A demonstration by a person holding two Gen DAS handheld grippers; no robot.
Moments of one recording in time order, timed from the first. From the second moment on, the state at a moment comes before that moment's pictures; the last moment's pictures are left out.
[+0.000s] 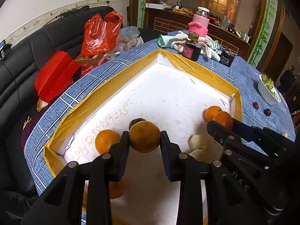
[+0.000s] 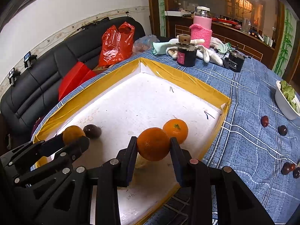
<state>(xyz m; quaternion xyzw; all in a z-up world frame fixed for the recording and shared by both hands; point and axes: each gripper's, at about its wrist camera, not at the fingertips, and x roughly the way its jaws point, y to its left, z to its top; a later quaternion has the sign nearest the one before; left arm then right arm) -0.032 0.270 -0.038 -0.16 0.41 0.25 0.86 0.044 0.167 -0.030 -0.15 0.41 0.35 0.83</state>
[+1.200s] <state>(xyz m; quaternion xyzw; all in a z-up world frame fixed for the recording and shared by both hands) -0.046 0.281 -0.016 -0.18 0.38 0.30 0.86 0.045 0.160 -0.021 -0.16 0.40 0.33 0.84</state>
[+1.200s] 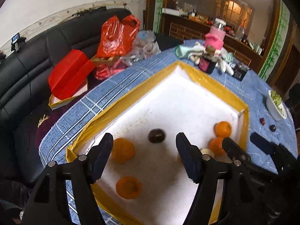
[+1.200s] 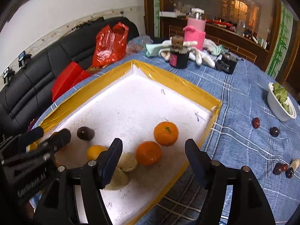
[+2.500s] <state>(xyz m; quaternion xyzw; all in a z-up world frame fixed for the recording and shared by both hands) 0.145 -0.010 -0.065 -0.02 0.43 -0.12 0.90 0.199 -0.194 -0.050 -0.09 0.41 0.19 0.89</state>
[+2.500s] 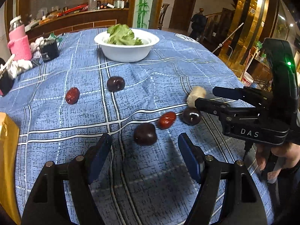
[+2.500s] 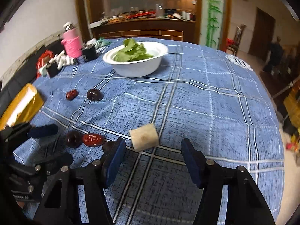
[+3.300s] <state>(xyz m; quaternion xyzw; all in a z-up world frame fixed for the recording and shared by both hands) 0.147 -0.025 -0.071 0.03 0.43 -0.12 0.89 0.214 -0.195 -0.055 -0.06 0.40 0.20 0.89</state>
